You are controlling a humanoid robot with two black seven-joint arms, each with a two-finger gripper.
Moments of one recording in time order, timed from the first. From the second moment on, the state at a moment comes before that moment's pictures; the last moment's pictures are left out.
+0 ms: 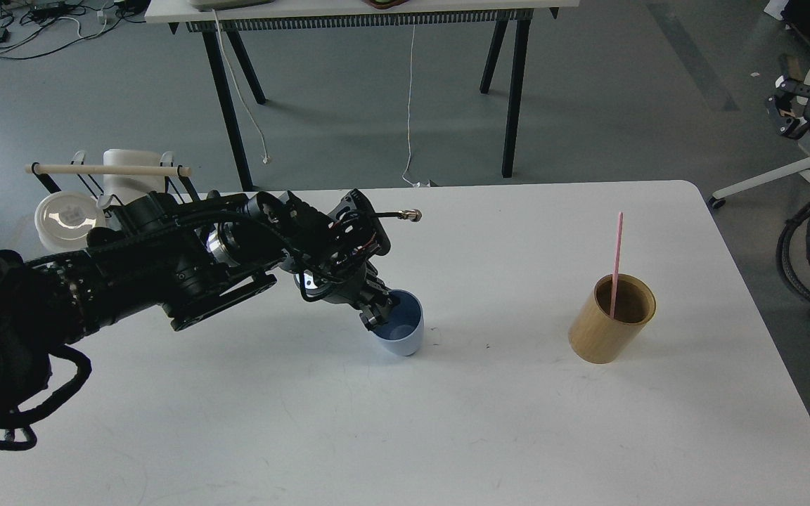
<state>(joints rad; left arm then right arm) -1.11 0.14 -0.08 -0.85 2.18 -0.49 -0.49 0.74 -0.63 0.80 0.77 -0.08 0.19 0.49</state>
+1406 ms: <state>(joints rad) -1.19 0.17 -0.12 -0.85 2.18 -0.49 -0.49 0.74 -0.61 0.80 0.78 -0.08 0.20 0.49</state>
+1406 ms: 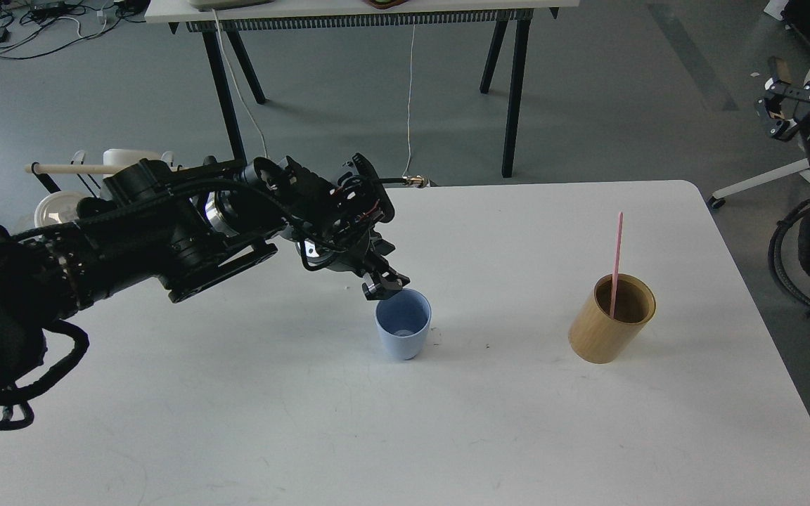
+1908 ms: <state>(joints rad) -1.08 0.41 -0.50 -0.86 1.59 -0.49 -0.49 0.78 -0.67 0.75 0.92 -0.35 0.19 0.49</state>
